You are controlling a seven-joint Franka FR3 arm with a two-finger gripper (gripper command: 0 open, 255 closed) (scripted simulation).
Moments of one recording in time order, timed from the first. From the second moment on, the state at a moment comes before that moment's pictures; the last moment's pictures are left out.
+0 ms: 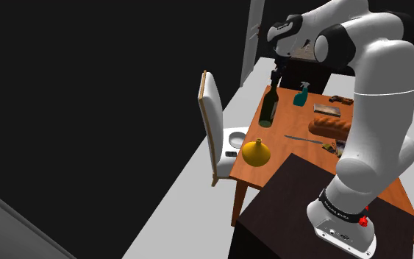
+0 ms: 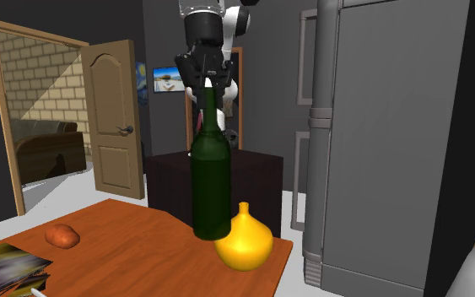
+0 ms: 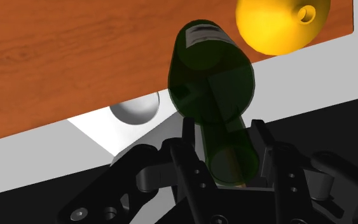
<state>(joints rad) -0.29 0.42 -0.52 -1.59 0.29 1.95 -0.91</state>
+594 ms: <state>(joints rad) -0.29 0.39 -0.53 -1.51 0.27 1.85 -0.89</state>
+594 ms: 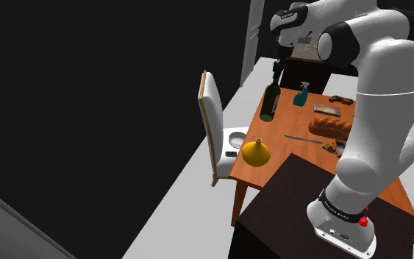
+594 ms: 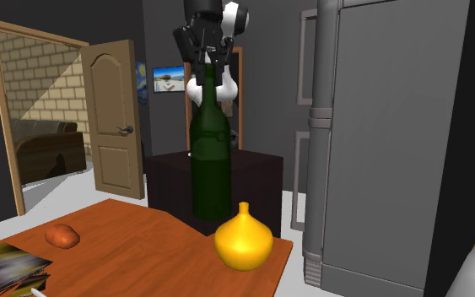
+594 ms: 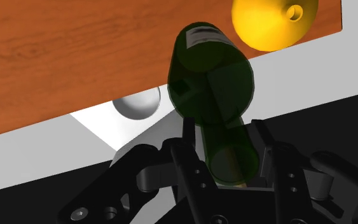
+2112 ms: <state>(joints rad) -0.36 0.44 -0.53 -1.11 0.29 1.51 -0.86</state>
